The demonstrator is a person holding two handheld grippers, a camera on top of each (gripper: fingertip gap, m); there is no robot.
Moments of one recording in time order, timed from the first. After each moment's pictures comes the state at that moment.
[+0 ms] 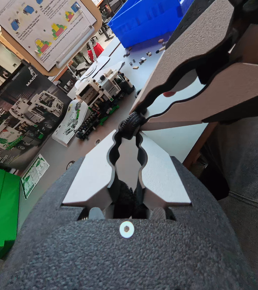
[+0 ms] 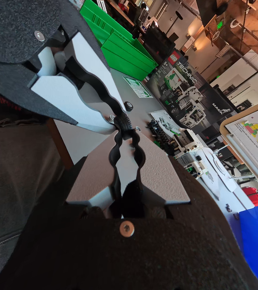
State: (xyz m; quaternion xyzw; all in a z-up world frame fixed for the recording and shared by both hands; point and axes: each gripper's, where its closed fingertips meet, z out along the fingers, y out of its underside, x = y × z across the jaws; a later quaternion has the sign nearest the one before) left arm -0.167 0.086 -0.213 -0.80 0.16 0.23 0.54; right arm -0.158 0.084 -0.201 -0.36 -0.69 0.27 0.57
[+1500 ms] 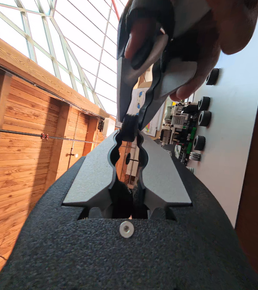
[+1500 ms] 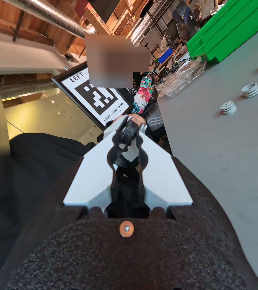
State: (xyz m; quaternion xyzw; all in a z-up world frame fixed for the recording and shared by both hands) left arm -0.134 0.070 -0.167 -0.44 0.37 0.63 0.53; right arm -0.123 0.056 -0.174 -0.45 -0.49 0.75 -0.03
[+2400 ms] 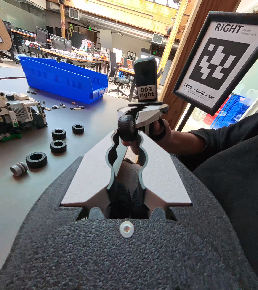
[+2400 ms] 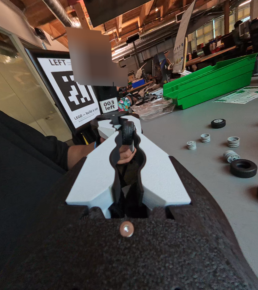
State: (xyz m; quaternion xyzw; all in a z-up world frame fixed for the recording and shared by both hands) left arm -0.109 0.070 -0.169 -0.70 0.12 -0.28 0.64; right arm -0.122 0.062 -0.159 -0.39 -0.54 0.72 0.19
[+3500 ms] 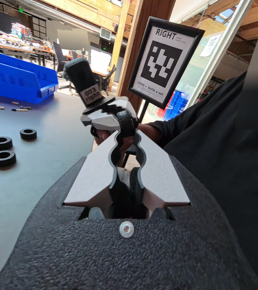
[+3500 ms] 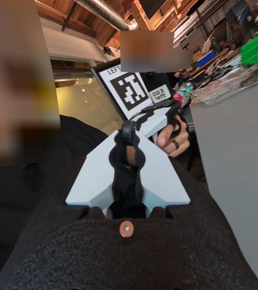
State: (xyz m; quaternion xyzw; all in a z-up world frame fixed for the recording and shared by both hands) left arm -0.080 0.033 -0.155 -0.65 0.21 -0.41 0.60; right arm -0.094 0.028 -0.143 -0.34 -0.51 0.79 -0.05
